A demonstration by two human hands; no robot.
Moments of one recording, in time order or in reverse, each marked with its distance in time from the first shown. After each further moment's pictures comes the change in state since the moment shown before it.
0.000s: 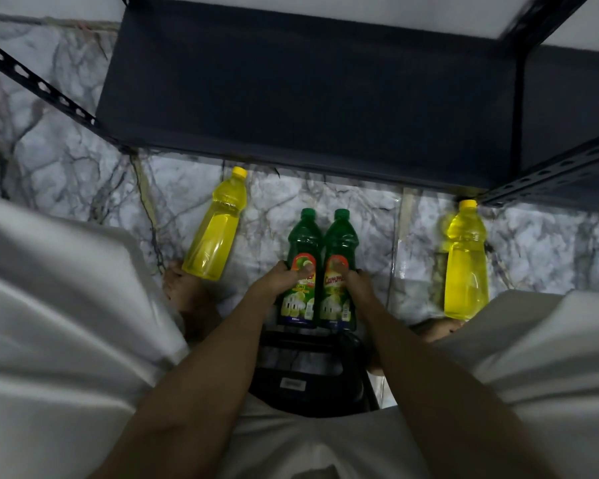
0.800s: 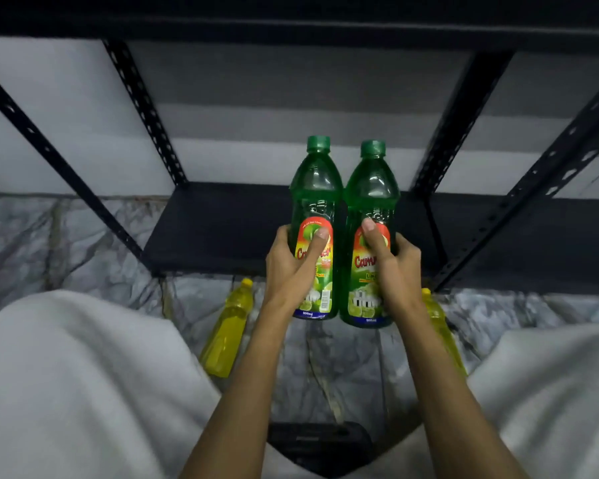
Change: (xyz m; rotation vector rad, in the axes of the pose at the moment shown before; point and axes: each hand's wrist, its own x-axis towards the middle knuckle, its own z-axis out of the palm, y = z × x) left_hand -0.273 0.161 0.025 -0.031 0.441 1.041; right_hand -0.251 -0.171 -0.019 0.125 0.186 -0.917
